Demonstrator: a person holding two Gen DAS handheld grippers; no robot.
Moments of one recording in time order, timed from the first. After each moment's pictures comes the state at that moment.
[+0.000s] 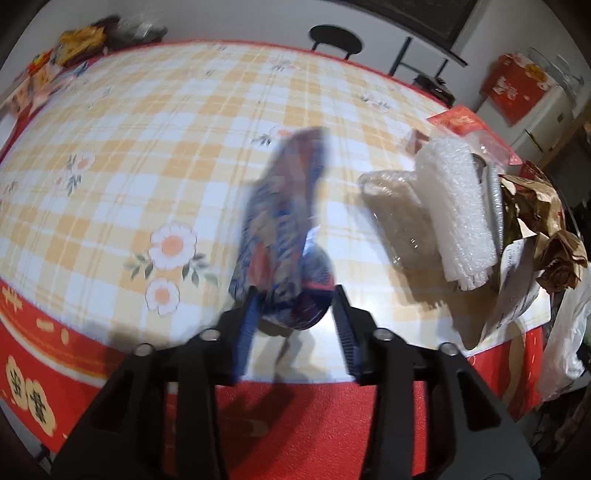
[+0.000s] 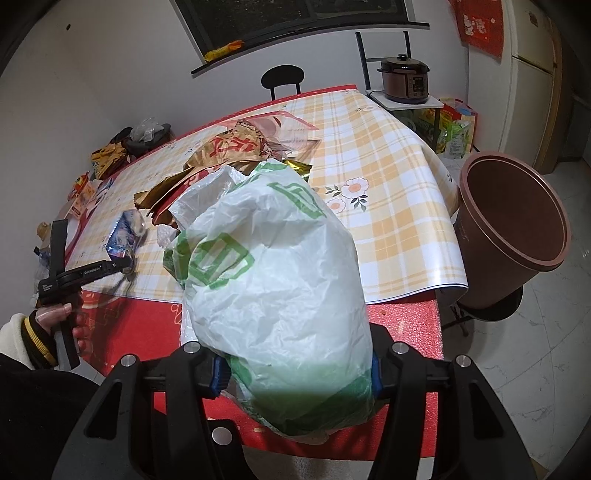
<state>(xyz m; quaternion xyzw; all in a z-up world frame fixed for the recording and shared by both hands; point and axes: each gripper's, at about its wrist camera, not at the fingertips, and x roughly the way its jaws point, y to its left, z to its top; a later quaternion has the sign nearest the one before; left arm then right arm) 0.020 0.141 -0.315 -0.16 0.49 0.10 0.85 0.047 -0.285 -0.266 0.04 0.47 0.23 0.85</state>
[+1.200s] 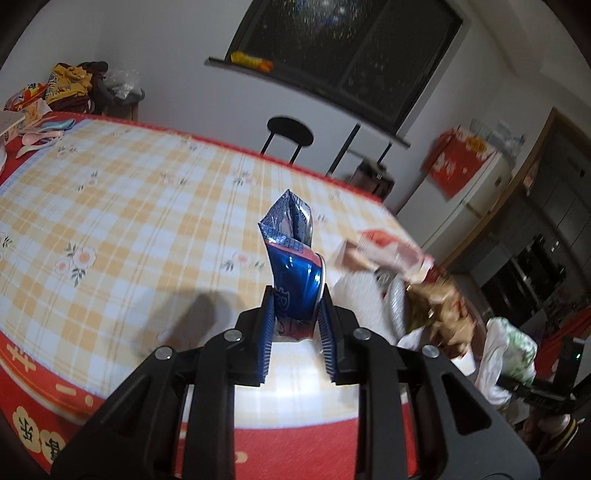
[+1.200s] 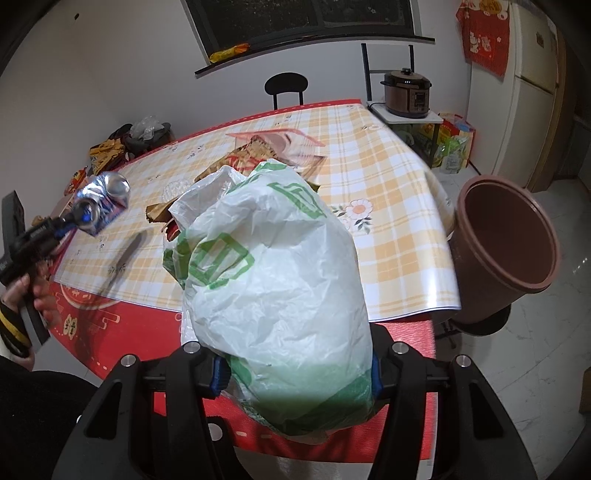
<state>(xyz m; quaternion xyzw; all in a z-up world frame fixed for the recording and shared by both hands) -0.008 0.174 -0.210 -0.23 0.32 0.02 0.92 0.042 -0.272 -0.237 0.01 0.46 0.22 0.86</state>
